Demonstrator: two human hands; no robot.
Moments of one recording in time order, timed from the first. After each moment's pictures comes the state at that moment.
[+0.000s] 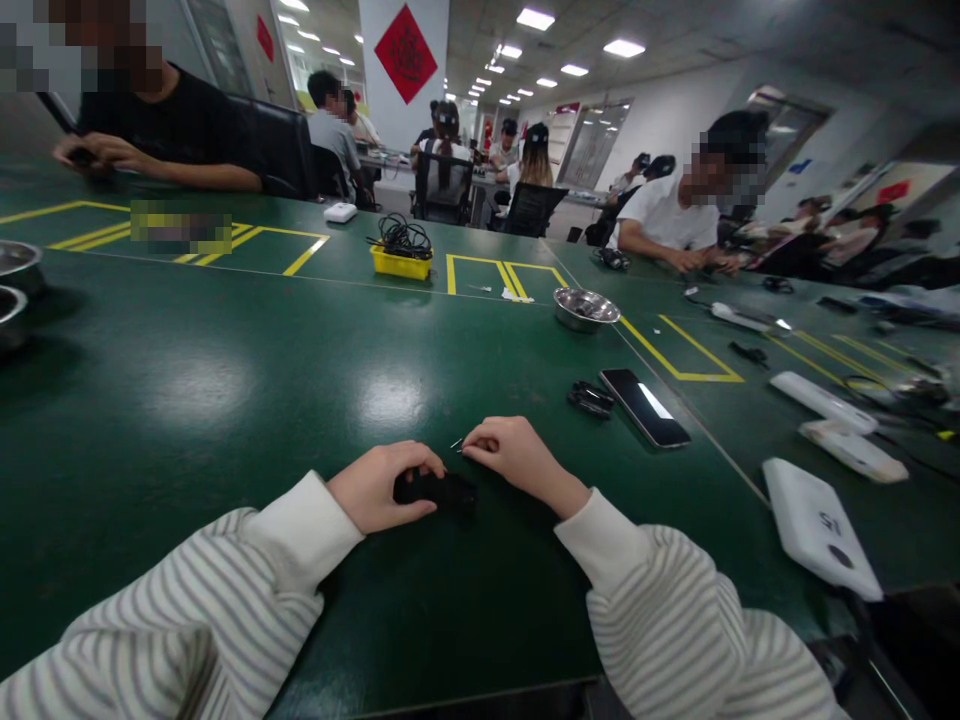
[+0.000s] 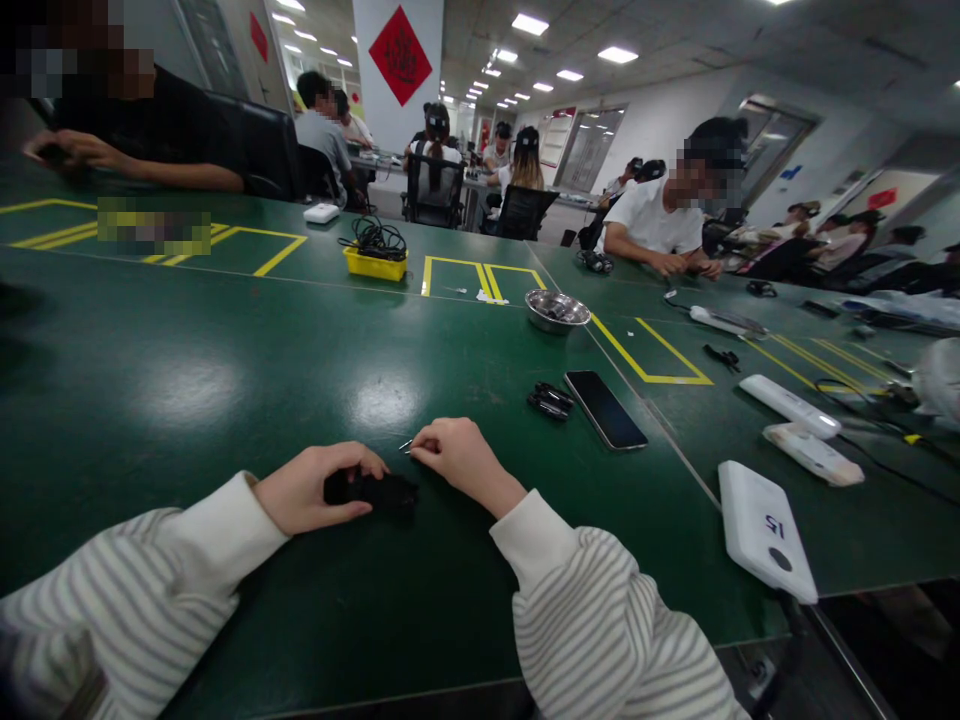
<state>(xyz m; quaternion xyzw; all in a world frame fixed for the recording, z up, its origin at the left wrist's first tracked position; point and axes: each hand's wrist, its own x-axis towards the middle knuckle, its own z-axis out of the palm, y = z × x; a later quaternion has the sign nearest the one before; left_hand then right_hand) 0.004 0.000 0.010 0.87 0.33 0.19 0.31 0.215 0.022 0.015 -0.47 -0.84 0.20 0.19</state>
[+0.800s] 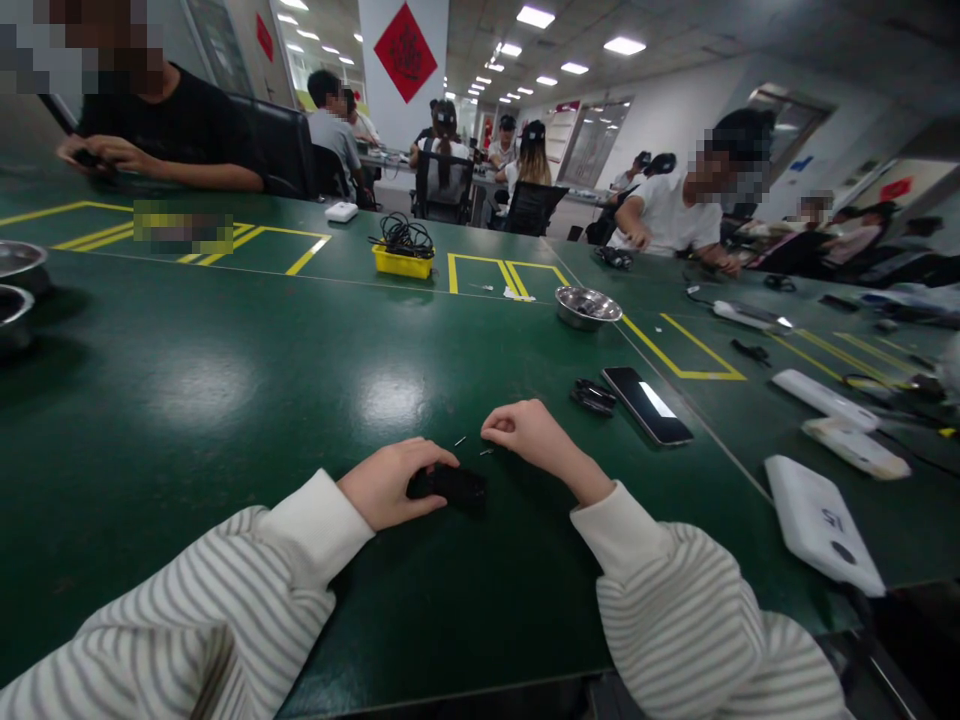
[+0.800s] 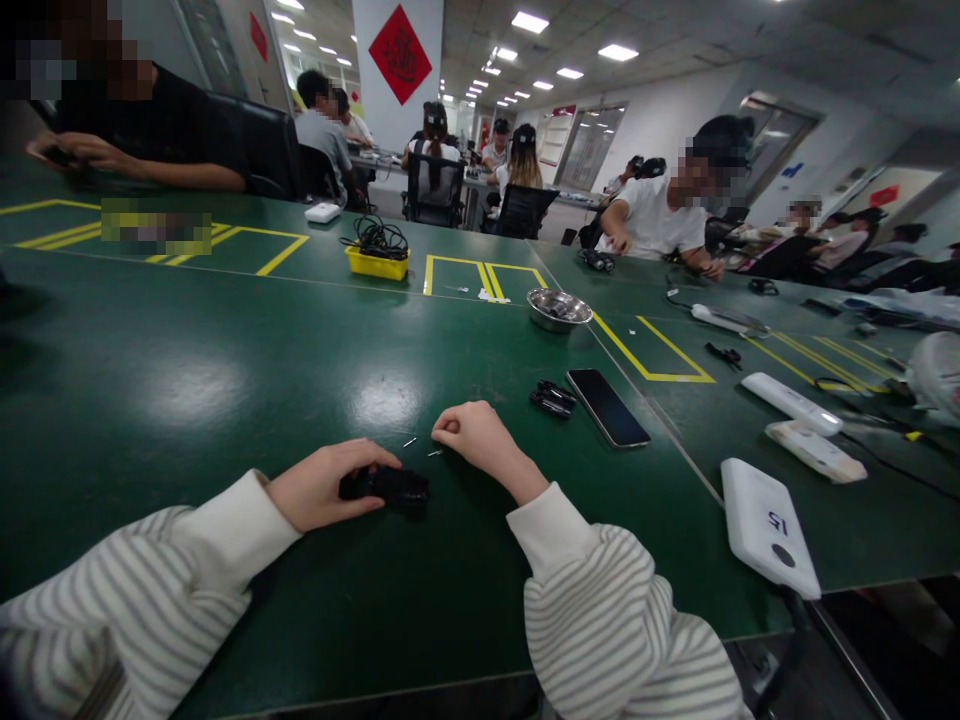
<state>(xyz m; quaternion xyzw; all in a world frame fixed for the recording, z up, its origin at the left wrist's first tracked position) 0.008 0.002 0.008 0.89 0.32 0.19 0.27 0.227 0.038 0.024 -0.51 -0.82 0.21 0.16</state>
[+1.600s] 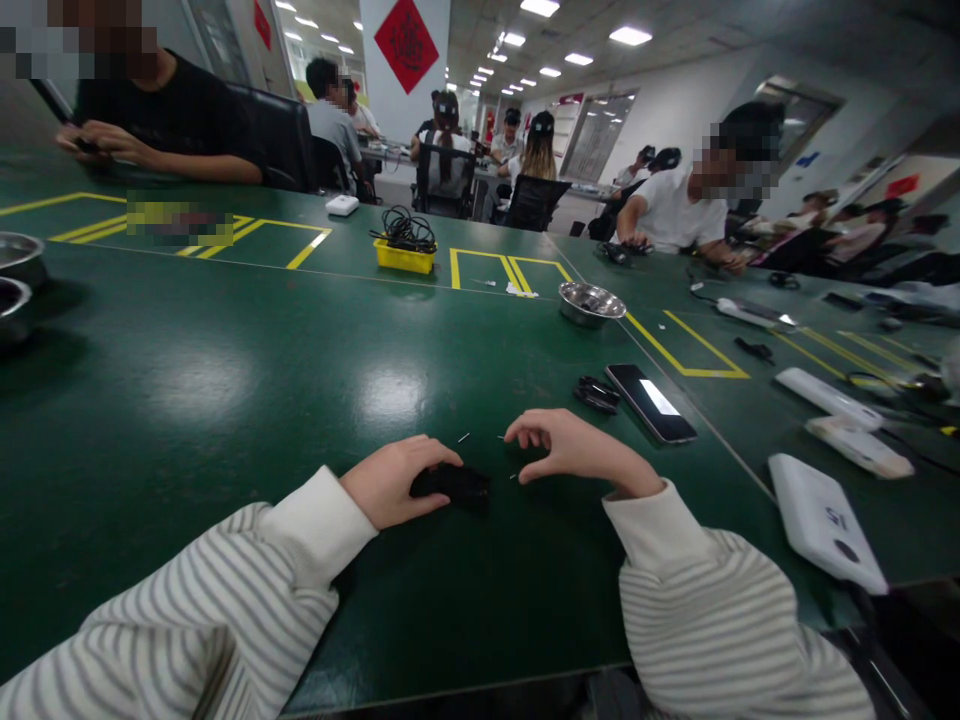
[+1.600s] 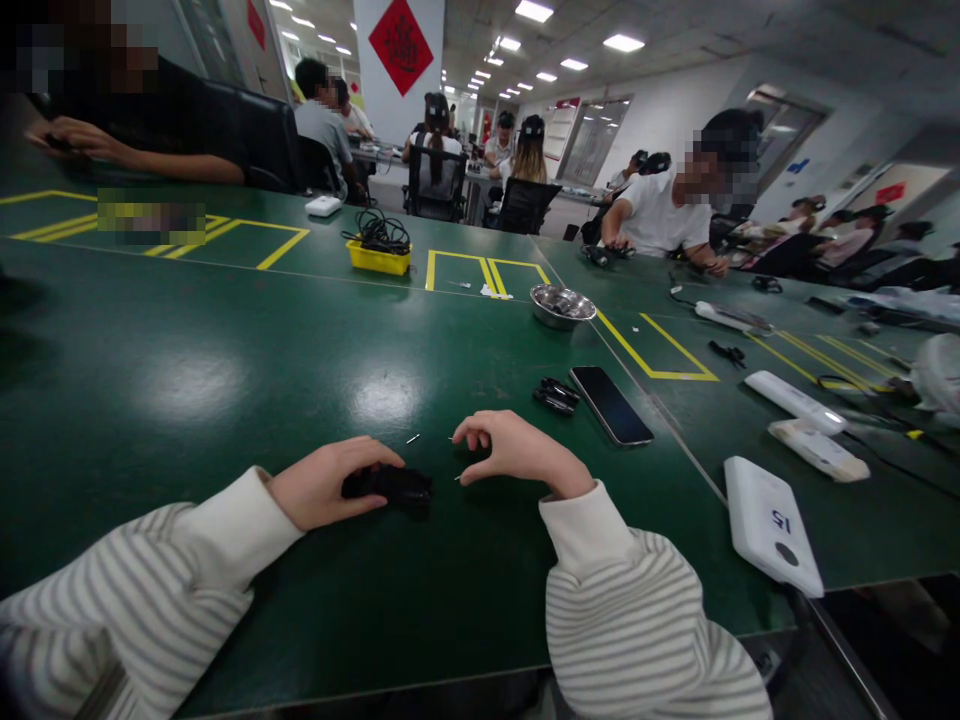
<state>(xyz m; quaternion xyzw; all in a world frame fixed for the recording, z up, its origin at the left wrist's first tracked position) 0.007 0.001 0.010 0.89 0.31 0.17 0.28 0.261 0.021 0.049 -0.44 -0.85 0.27 0.06</state>
